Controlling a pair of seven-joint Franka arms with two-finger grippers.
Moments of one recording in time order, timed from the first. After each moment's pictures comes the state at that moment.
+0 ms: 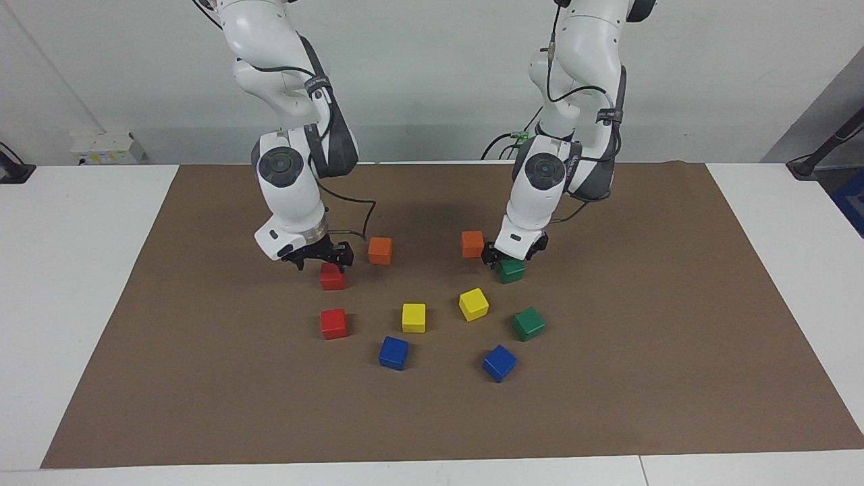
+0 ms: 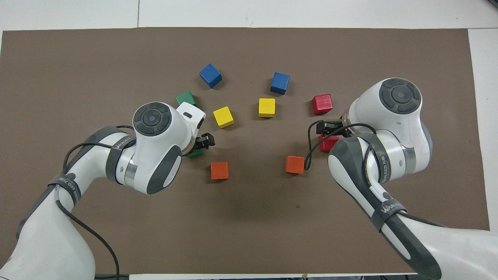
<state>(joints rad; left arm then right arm) -0.38 0.23 -0.12 -2.05 -0.02 2.23 -0.65 0.22 0.19 0.03 -2.02 -0.01 2.16 0.36</state>
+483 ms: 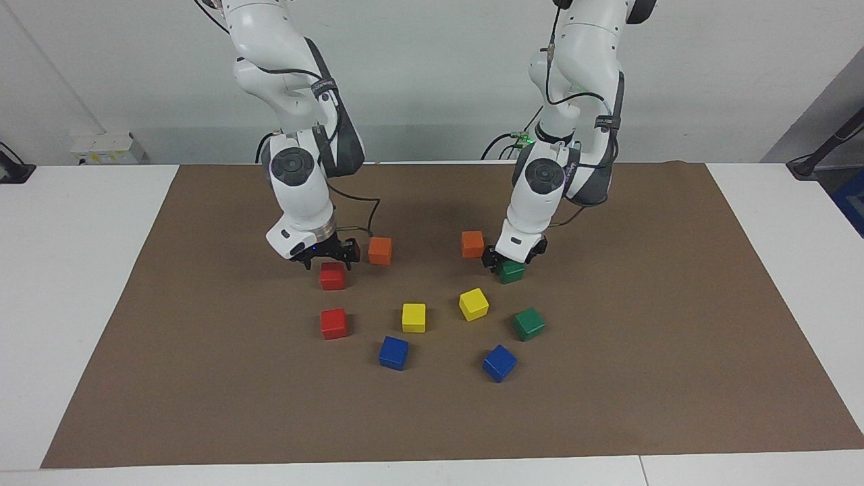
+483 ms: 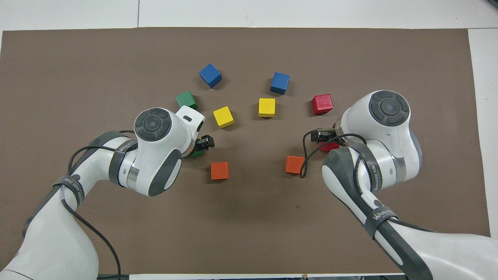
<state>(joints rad) -0.37 0.25 -0.11 -2.08 -0.02 2.28 -0.65 0.24 0.17 0.03 -2.08 -0.01 2.21 0.30</state>
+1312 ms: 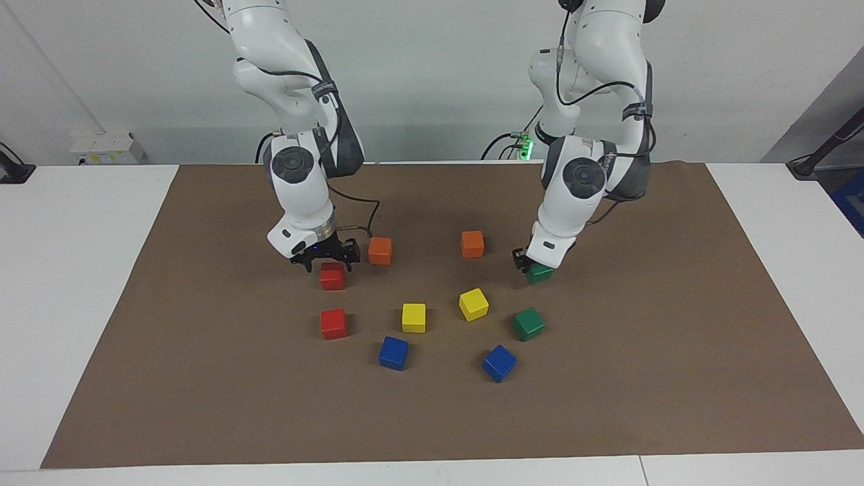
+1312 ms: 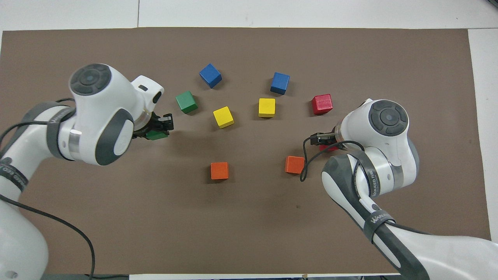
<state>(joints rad) -0.16 0.24 -0.10 -1.87 -0.01 2.01 -0.38 0.24 0.17 0.03 -2.13 -0.01 2.30 0.29</state>
